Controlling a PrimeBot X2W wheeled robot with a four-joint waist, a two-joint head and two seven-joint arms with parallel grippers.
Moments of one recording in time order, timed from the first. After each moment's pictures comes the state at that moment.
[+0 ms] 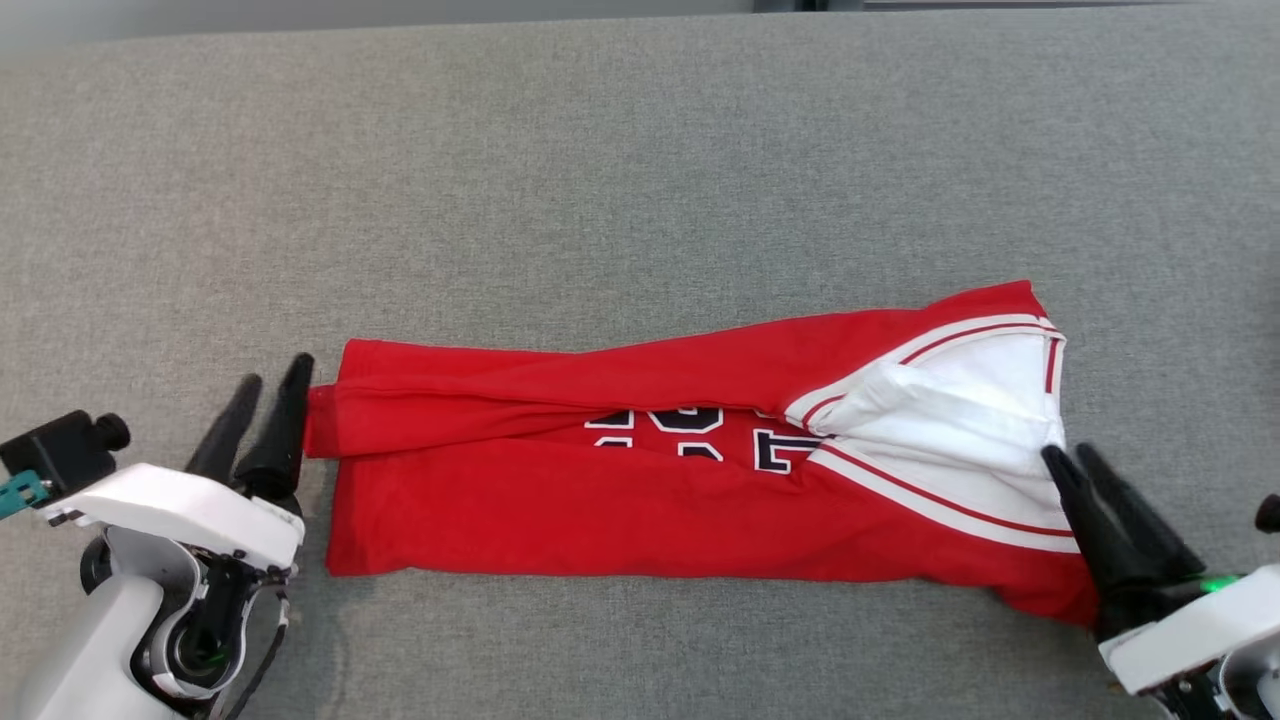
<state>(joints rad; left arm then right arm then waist) -0.36 0.52 -0.53 0.28 -1.30 0.05 -0.13 -0.10 -0.54 0.43 0.09 1.08 0.13 -0.19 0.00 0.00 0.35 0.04</state>
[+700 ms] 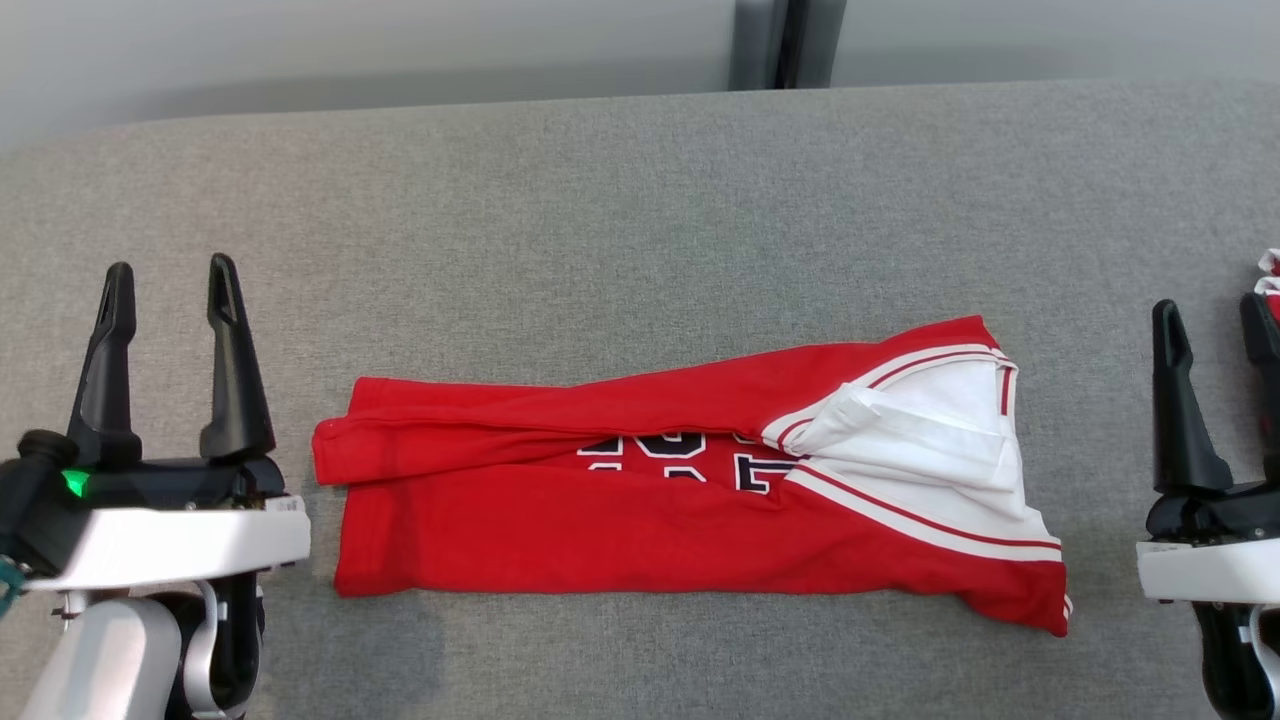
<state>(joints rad) -0.18 0.35 -0.17 -0.14 -0.54 0.24 -0.26 -0.12 -0.21 -0.03 -0.08 0.43 0.13 -0.22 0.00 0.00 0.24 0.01</state>
